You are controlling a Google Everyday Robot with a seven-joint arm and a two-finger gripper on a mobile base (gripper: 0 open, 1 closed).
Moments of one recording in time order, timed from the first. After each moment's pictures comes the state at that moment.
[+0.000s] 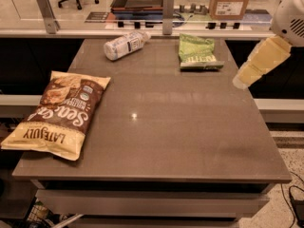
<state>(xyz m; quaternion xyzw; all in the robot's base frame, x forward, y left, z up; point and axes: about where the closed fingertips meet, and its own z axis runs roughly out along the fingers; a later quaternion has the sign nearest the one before) 0.512 -0.227 0.996 -0.44 0.86 -0.05 0.26</state>
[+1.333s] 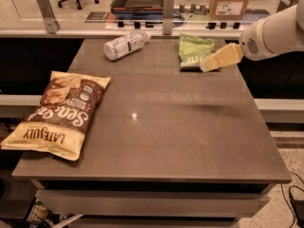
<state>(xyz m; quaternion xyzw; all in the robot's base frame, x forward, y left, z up) 0.630 -0.213 0.937 -0.29 0.86 0.05 0.42</state>
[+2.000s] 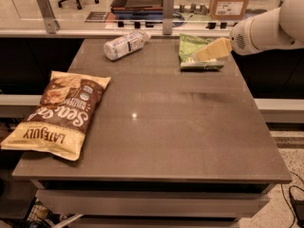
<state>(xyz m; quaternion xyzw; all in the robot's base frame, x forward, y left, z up) 0.679 -0.202 0.929 -0.27 0.84 0.07 0.46</state>
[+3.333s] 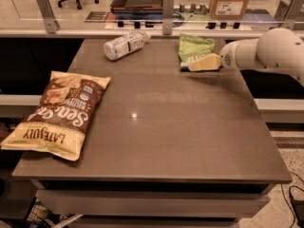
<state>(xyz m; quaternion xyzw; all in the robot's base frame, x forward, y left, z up) 0.749 -0.216 0.848 -0.23 0.83 0.10 0.49</state>
